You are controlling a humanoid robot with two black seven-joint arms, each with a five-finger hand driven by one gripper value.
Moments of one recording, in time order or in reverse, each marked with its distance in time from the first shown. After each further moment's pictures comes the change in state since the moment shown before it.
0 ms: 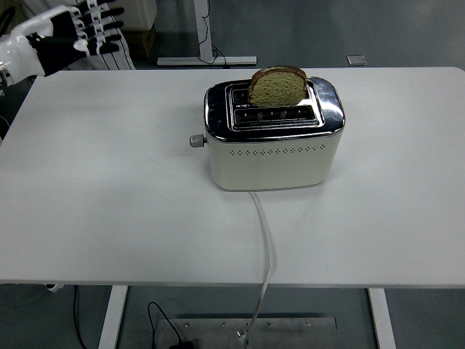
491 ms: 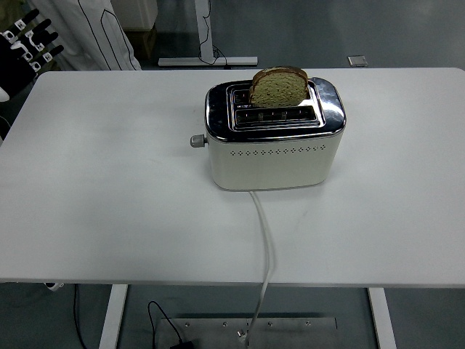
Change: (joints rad) left arm 0.158 -0.044 -0.019 0.219 -0.381 -0.001 -0.015; right arm -0.002 0.000 0.000 0.000 0.001 0.000 0.000
